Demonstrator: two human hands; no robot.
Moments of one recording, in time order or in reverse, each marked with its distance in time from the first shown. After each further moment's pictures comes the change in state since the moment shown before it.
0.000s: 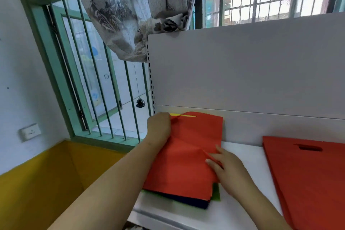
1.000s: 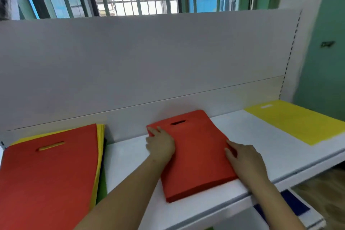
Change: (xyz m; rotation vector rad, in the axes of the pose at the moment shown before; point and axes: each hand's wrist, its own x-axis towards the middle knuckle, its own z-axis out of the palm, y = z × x) left_hand -0.077 0.353 0.057 -0.470 -0.306 0.230; right_hand -0.182 0.198 -0.151 -0.418 0.484 0.810
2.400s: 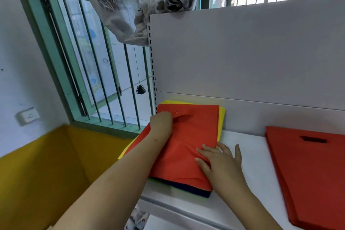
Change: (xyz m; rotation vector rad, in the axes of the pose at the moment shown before) left_hand -0.036 -0.311 -0.175 0.460 0.153 -0.262; right_hand -0.123 -0.294 0.079 0.050 -0.395 -0.842
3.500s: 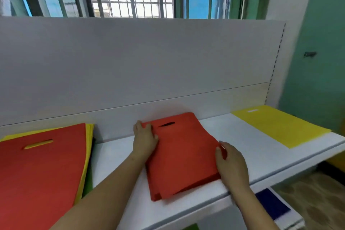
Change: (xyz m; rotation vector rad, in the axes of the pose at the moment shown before) left_hand -0.051 0.326 0.013 -0.783 -0.055 0.473; right_hand -0.175 0.259 -0.074 0.188 0.685 0.826
